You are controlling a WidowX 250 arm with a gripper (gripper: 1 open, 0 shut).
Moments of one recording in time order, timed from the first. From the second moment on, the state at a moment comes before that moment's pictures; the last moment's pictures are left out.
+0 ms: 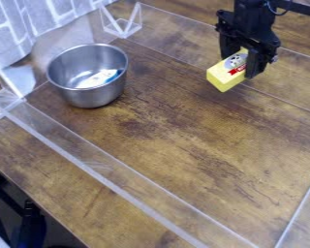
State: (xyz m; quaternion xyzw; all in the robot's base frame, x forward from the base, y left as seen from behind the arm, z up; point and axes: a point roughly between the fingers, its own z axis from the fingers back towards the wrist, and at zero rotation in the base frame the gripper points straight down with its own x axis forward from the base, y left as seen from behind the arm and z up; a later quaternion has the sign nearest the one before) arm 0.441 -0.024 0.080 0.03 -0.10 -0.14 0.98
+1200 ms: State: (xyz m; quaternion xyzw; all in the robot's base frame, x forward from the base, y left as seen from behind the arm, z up) arm 0.441 -0.023 0.078 0.03 -0.11 -0.14 0.98
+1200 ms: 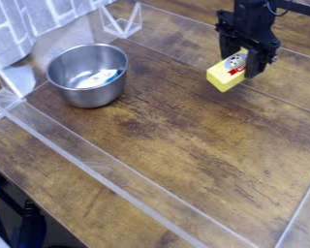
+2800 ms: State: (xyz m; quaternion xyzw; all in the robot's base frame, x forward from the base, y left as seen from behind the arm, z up) arm 0.435 0.008 0.091 0.06 -0.10 -0.13 0.98
